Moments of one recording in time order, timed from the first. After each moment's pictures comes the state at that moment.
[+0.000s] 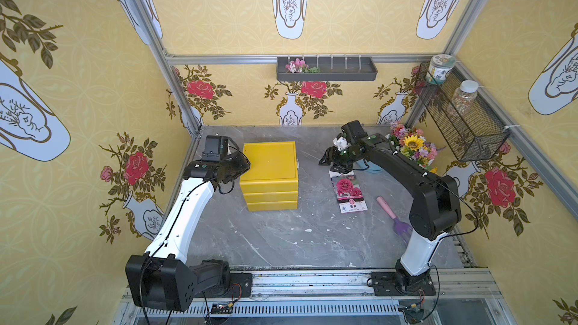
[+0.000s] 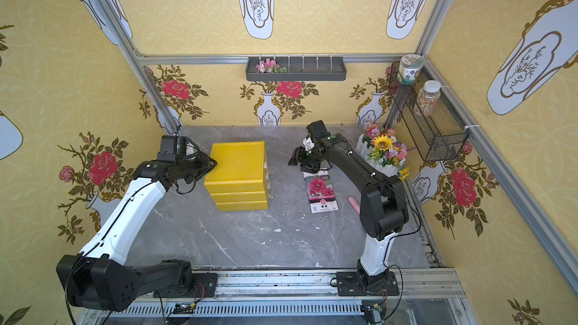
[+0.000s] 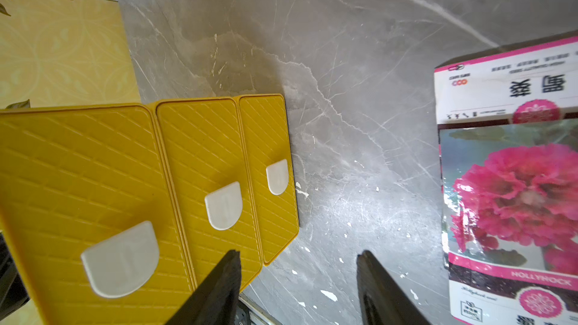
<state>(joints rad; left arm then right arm) -0.12 1.26 1.18 -0.80 0.20 -0.67 0.37 1.82 1.54 -0.79 -0.48 0.62</state>
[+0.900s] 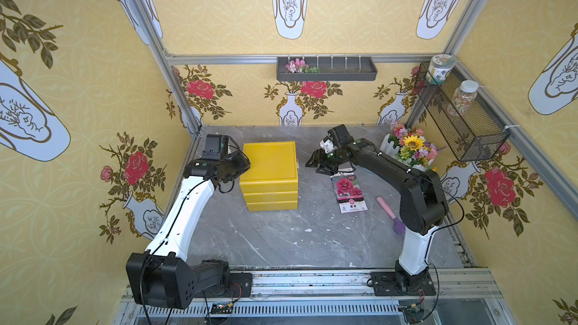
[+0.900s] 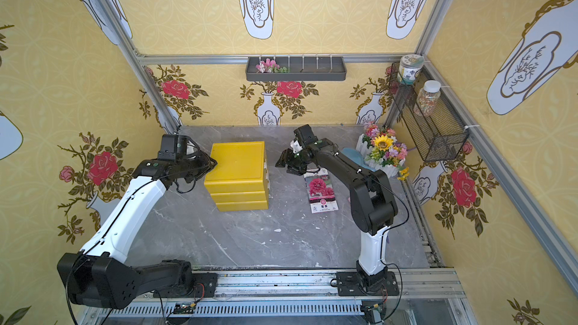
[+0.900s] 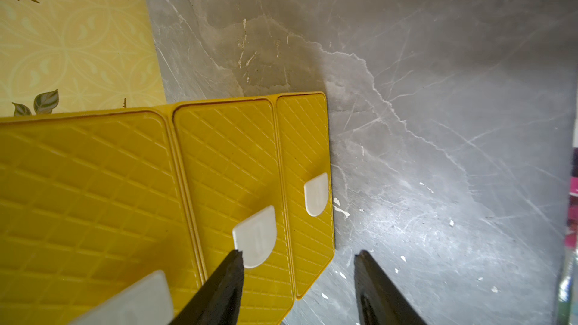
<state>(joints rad) -0.12 1.28 1.20 -0.81 0.19 -0.67 0.46 1.91 1.56 -0.64 -0.53 0.71</state>
